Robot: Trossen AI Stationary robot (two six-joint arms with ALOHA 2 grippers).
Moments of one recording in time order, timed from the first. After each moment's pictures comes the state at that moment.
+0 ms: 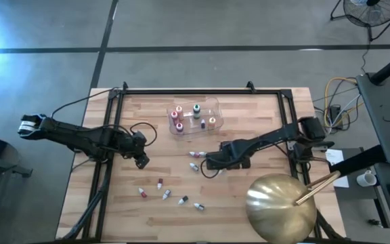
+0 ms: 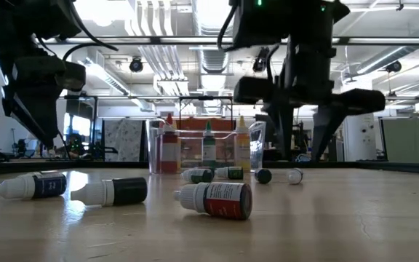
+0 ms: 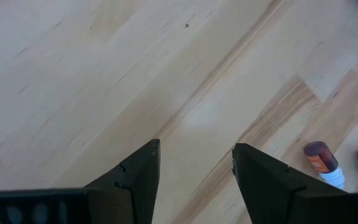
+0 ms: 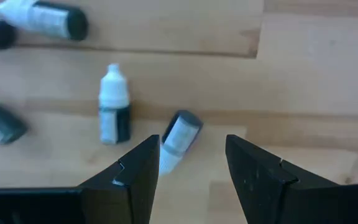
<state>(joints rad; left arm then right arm) -0.09 0.89 0.52 -0.75 -0.11 -0.86 0.17 1.86 1.25 -0.84 0.06 1.73</state>
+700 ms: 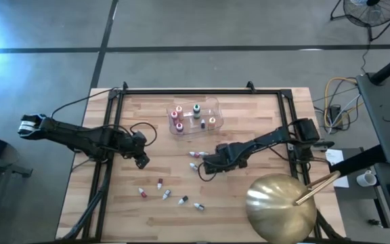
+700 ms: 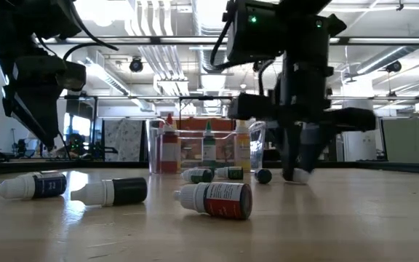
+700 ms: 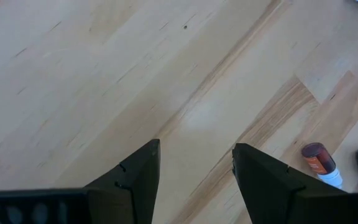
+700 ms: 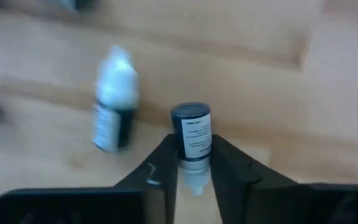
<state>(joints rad) -0.09 0.89 0.52 -0.75 -0.11 -0.86 0.17 1.93 1.24 -0.77 0.07 1.59</state>
